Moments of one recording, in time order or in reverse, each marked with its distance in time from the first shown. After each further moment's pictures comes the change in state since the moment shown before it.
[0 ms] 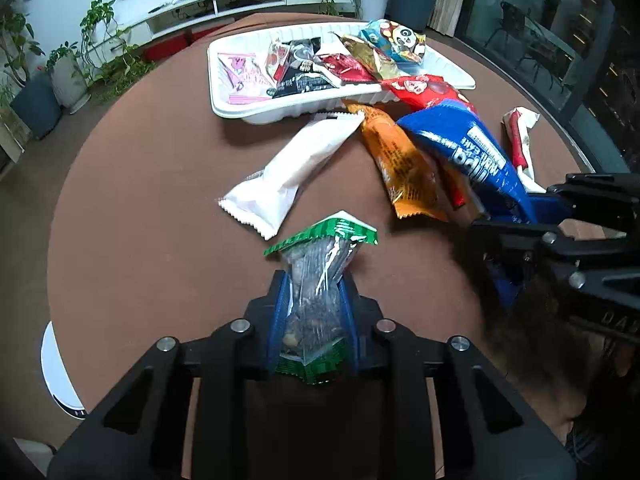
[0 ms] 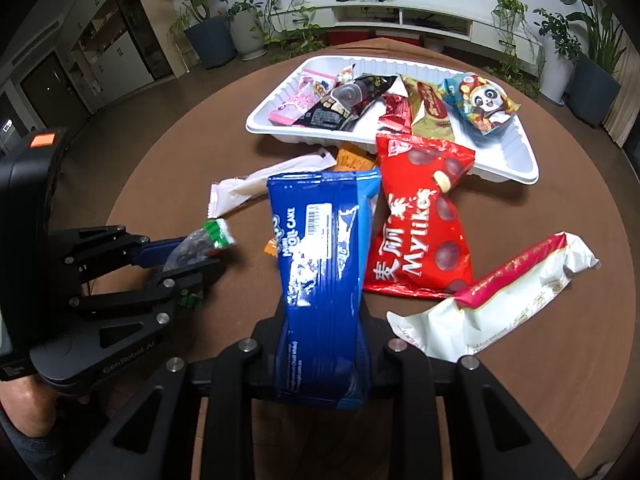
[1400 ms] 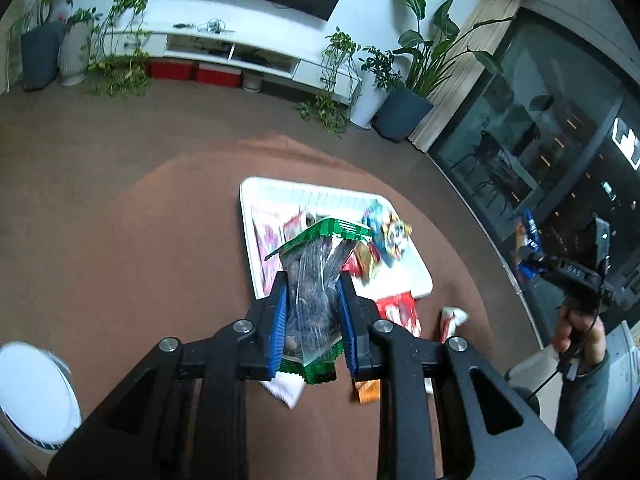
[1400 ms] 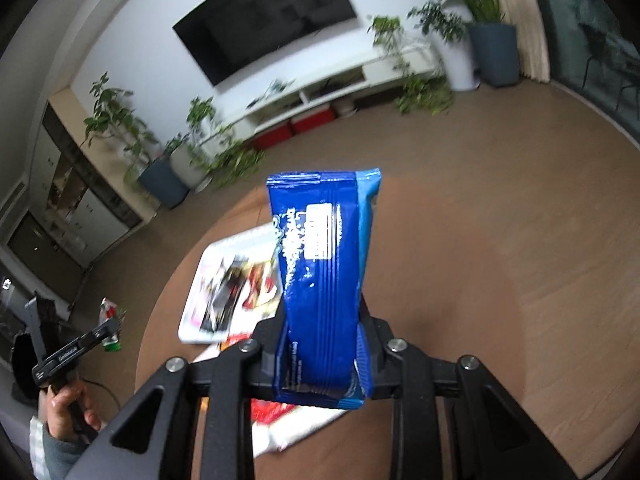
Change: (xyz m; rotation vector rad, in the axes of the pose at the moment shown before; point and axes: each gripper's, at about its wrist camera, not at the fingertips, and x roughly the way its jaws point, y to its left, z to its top) left arm -0.095 0.108 0.117 -0.284 -0.282 -0.273; right arm -0.135 -0.192 0.071 0.399 -0.339 0.012
